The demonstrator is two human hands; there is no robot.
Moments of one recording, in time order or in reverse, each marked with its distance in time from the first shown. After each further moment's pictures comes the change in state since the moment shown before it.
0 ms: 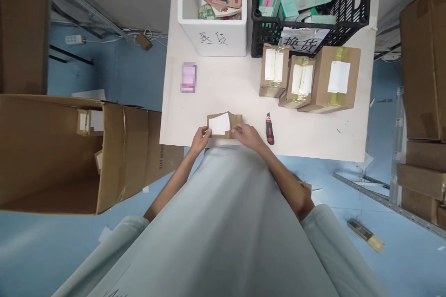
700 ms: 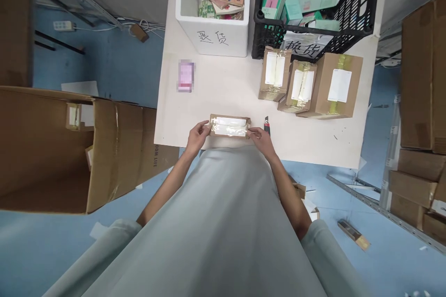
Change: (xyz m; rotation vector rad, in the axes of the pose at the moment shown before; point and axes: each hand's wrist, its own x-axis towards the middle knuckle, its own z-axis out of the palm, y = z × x) left_hand -0.003 0.046 0.005 -0.171 -0.010 0.072; right_hand -0.016 0.064 -0.026 0.368 0.248 0.194
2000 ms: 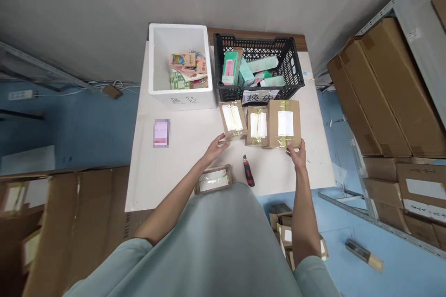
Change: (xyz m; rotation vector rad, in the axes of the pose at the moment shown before) left_hand 0.126 0.131 0.141 0.045 -0.440 0.102; right_hand 0.034 -0.026 -0.233 0.127 0.731 0.029
